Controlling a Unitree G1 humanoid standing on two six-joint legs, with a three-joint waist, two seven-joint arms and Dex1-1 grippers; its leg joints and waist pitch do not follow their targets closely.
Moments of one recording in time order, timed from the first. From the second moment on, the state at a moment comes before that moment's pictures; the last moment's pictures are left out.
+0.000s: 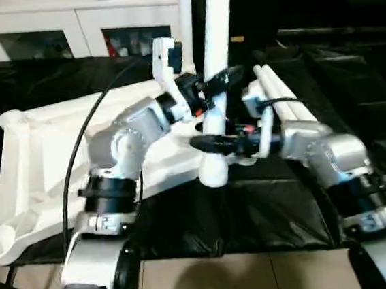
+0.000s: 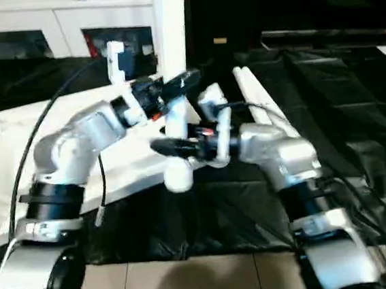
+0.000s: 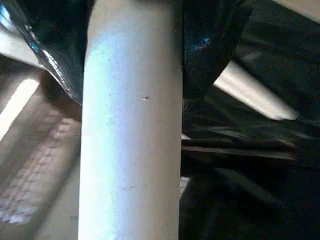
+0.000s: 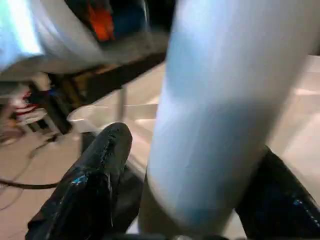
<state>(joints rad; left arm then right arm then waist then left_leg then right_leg) -0.85 0.07 0.07 0.30 -0.50 0.59 -0.58 -0.68 -0.26 0.12 0.37 0.44 0.56 0.99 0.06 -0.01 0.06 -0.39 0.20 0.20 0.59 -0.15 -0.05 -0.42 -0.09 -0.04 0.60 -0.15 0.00</state>
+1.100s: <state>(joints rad) -0.86 0.06 0.06 0.30 -0.39 0.50 -0.45 -0.69 -0.14 0.09 0.44 0.37 0.49 0.77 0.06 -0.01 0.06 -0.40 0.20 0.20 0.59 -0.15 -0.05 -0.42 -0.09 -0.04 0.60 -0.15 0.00</state>
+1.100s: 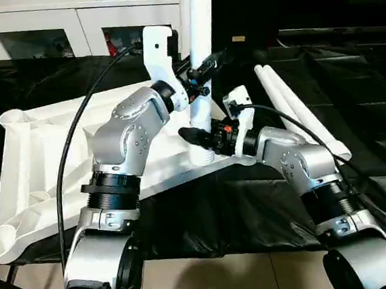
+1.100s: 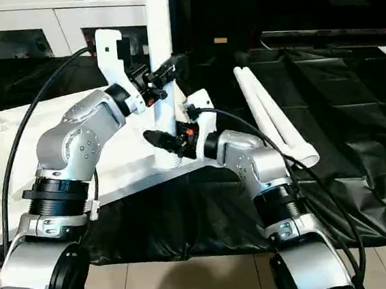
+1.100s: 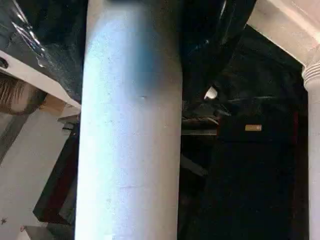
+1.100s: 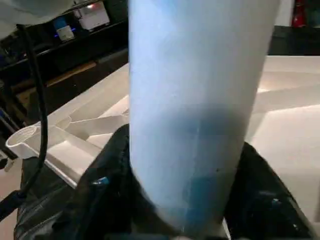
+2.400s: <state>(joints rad) -0.87 0.15 0.10 0.26 -0.70 0.73 -0.84 -0.60 -0.31 0.09 0.21 0.58 0.66 1.16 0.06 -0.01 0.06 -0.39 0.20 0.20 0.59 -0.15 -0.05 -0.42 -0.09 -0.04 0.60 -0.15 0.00</state>
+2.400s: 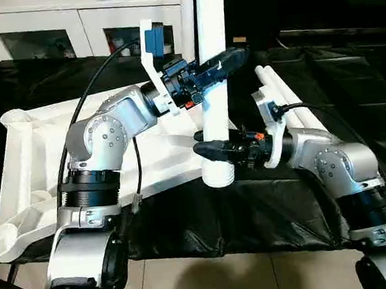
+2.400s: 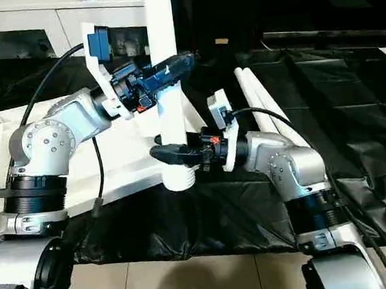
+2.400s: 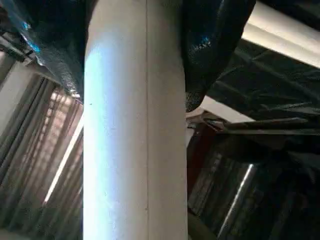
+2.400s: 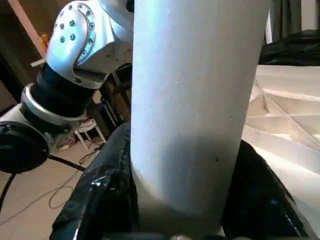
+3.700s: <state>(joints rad) -0.83 0.16 -0.01 0.22 -0.56 0.65 -0.80 -0.65 -0.30 0.13 0.28 0.51 0.72 1.10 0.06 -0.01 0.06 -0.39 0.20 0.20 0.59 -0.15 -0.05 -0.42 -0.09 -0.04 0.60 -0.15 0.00</state>
